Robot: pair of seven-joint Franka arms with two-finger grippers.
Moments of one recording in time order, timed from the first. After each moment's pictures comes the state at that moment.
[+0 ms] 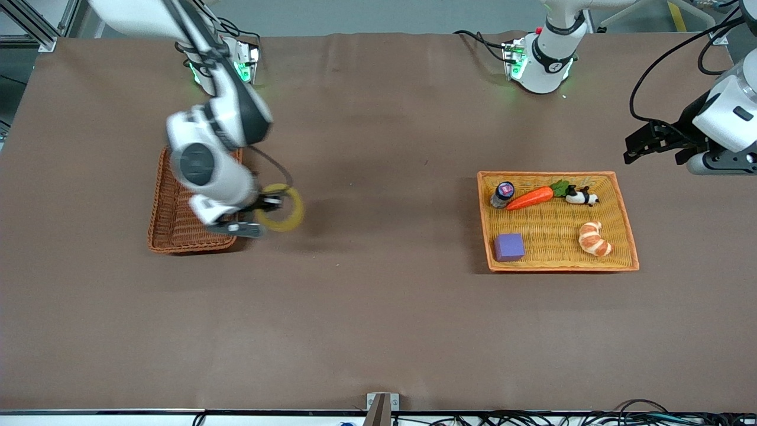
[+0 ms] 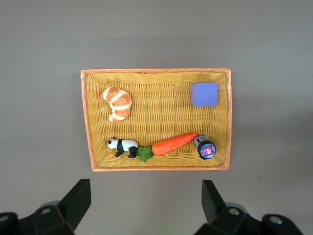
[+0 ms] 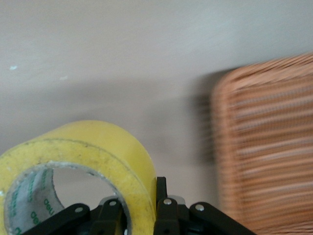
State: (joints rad) left arm -0.06 -0.02 -0.03 -1.65 -0.03 1.60 -0.05; right arm 0.26 0.25 0.05 -1.94 0.03 2.02 0.34
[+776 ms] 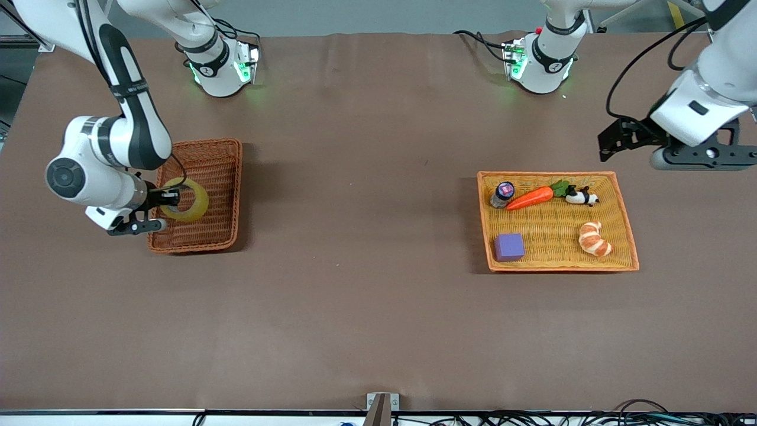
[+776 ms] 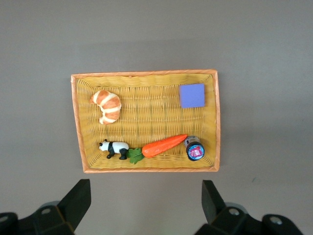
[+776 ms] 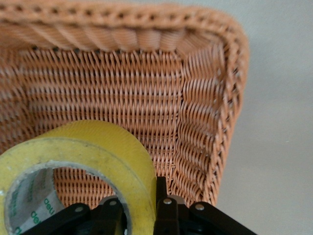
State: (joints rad) left arm -0.06 -0.02 -0.14 -1.64 0.01 1.61 -0.16; right arm 0.20 0.24 -0.27 -2.23 0.00 2.22 -0.21
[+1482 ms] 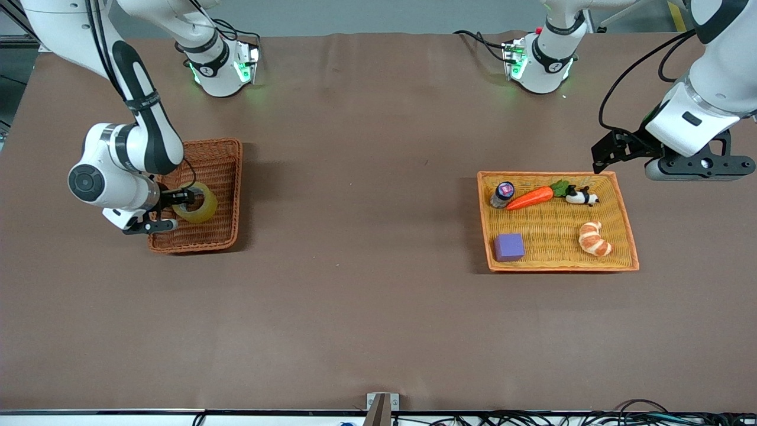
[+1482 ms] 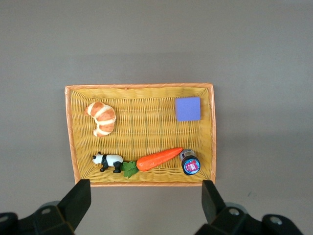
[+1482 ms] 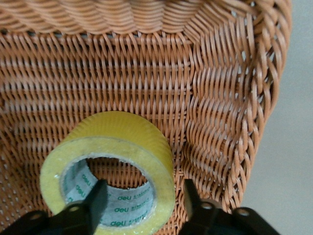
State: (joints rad) left arm -0.05 -0.01 -0.13 -1.67 -0.01 1.70 -0.15; right arm 0.20 0.29 -0.27 -2.24 0.04 2.27 -0.21
